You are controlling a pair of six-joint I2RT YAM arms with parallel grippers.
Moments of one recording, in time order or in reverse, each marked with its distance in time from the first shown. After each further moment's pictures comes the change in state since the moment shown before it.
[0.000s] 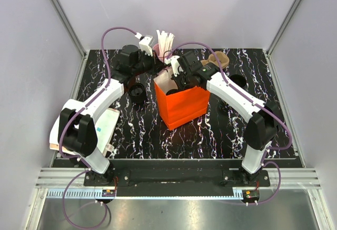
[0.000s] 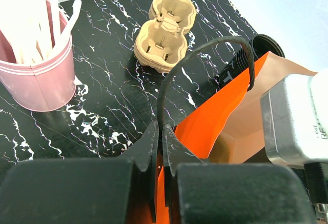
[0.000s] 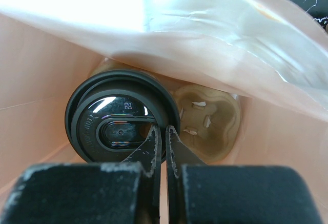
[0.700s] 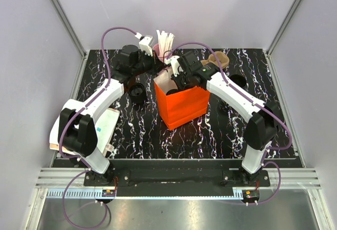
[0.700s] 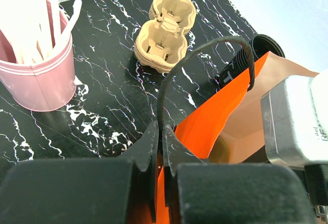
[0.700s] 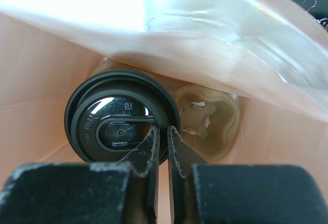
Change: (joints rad) left arm 0.000 0.000 0.000 0.000 -0.001 -0.001; right arm 0.000 0.000 0.000 0.000 -0.001 -0.006
